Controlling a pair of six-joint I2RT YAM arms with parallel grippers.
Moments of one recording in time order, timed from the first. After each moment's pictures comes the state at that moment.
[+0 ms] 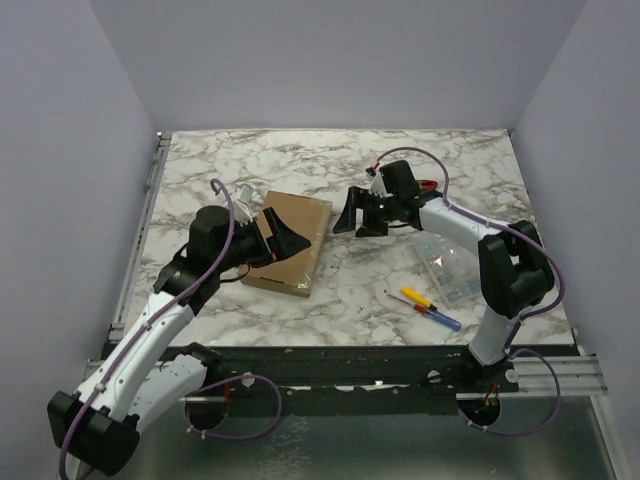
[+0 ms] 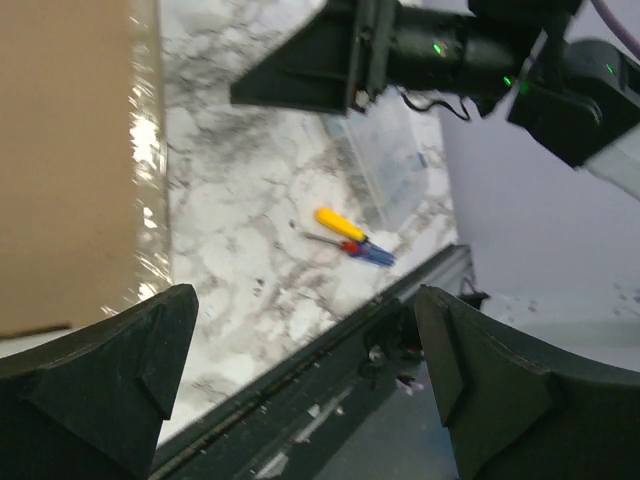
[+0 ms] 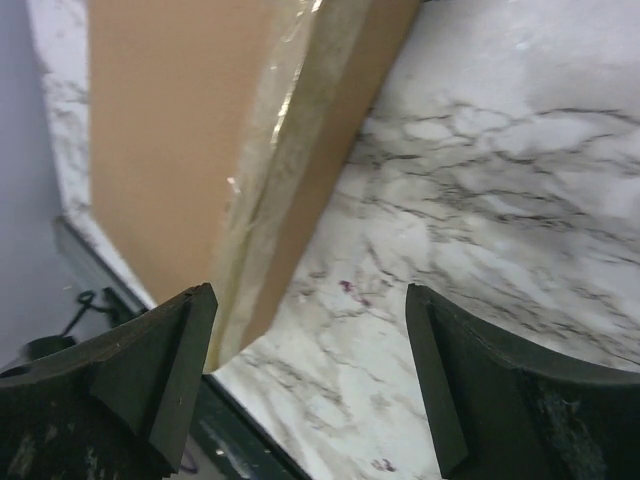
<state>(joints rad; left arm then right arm) -0.44 0.79 0.73 -0.32 0.41 -0.83 0.46 1.79 1.24 -0.31 -0.44 0.51</state>
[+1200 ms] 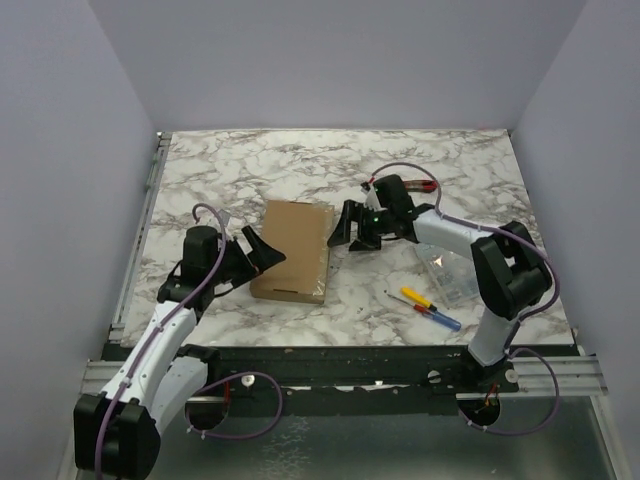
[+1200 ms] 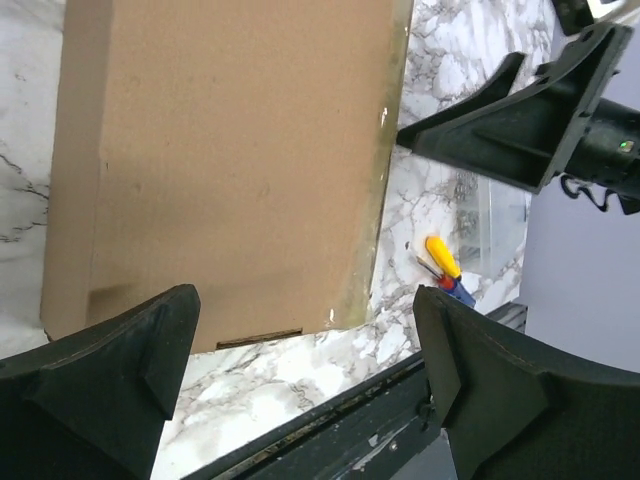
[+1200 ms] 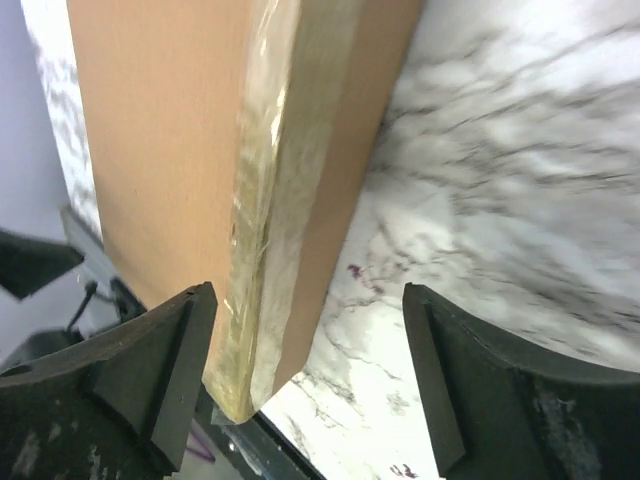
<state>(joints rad) -0.20 0.84 0.48 -0.24 0.43 -0.78 0.53 1.81 1.08 -0.11 -0.52 0.65</state>
